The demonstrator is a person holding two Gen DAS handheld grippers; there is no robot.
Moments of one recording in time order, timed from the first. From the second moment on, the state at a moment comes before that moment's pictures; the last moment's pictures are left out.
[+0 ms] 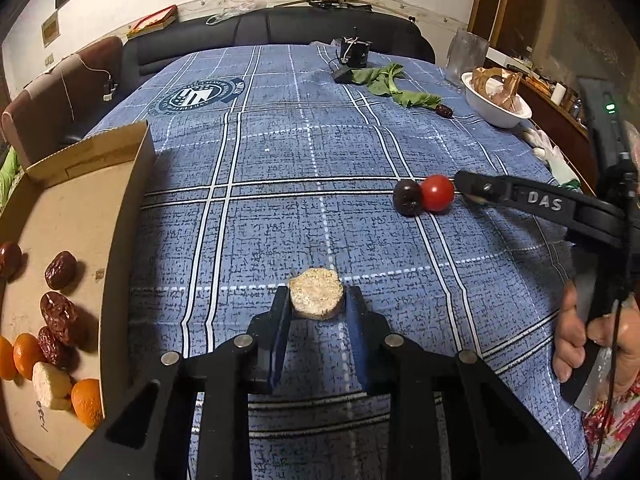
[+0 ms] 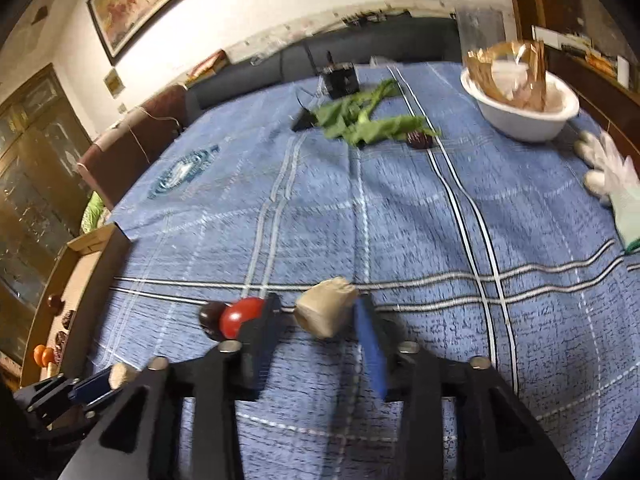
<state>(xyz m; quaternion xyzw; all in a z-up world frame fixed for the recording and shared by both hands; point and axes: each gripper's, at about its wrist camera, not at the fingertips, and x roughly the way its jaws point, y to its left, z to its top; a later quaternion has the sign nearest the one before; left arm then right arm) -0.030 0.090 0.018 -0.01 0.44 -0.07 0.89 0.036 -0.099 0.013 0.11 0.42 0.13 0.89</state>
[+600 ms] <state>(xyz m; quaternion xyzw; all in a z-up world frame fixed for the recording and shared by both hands) -0.065 0.141 0.050 -0.05 0.41 -0.05 0.91 0.011 -0.083 0.032 0.08 0.40 0.14 0.90</state>
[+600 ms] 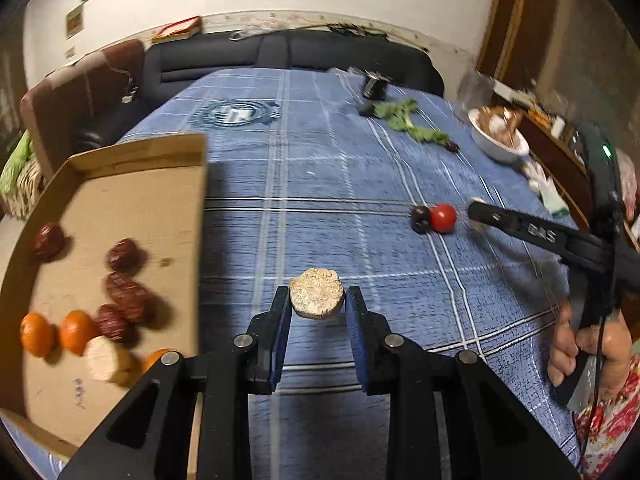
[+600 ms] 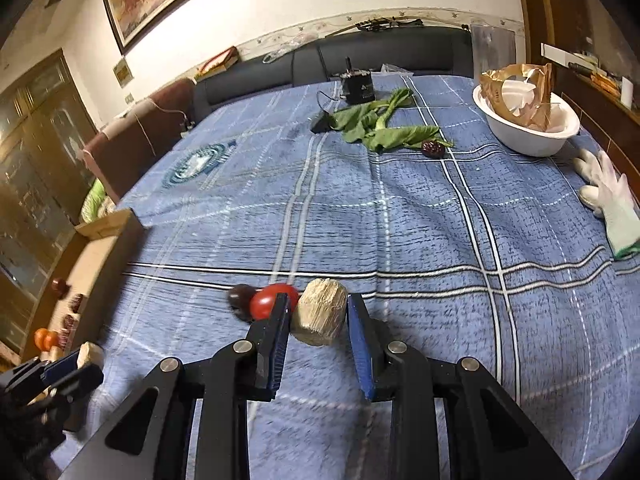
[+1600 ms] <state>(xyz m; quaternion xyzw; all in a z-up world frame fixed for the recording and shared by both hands) -0.020 0.334 0.046 -0.12 0.46 0.10 0.87 0.023 0.200 0.044 -0.03 0.45 0.34 0.83</state>
